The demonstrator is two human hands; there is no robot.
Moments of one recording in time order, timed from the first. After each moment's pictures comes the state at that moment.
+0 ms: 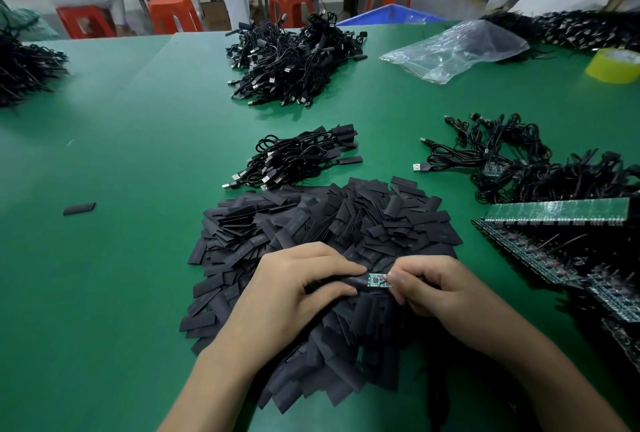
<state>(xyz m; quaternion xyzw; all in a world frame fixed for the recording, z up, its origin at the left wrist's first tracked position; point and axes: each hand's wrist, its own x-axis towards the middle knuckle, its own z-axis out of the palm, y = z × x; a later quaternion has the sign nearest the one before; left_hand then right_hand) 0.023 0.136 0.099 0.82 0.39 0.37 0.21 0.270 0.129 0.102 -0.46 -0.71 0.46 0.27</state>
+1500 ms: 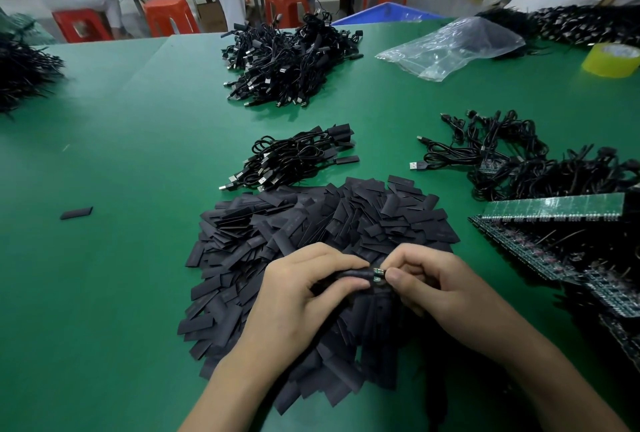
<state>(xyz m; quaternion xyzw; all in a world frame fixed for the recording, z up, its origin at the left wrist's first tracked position) 0.041 0.130 0.092 0.77 0.39 0.45 0.23 0.264 0.125 0.107 -0.46 -0.67 0.49 0.32</state>
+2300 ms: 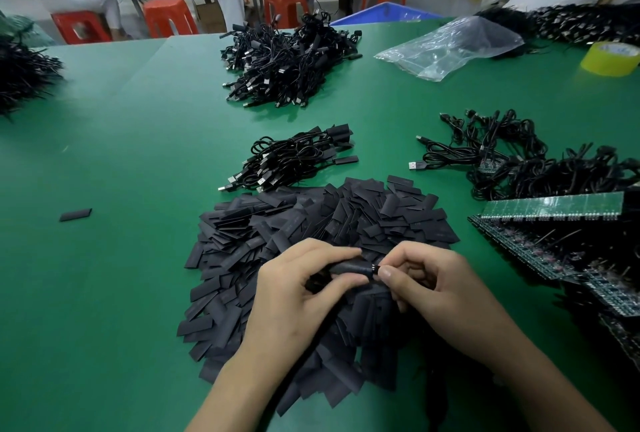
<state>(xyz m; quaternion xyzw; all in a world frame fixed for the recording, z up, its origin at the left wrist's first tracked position) 0.046 0.127 0.095 0.74 0.44 0.48 0.20 0.256 0.121 0.105 -0.49 -0.66 0.44 0.37</state>
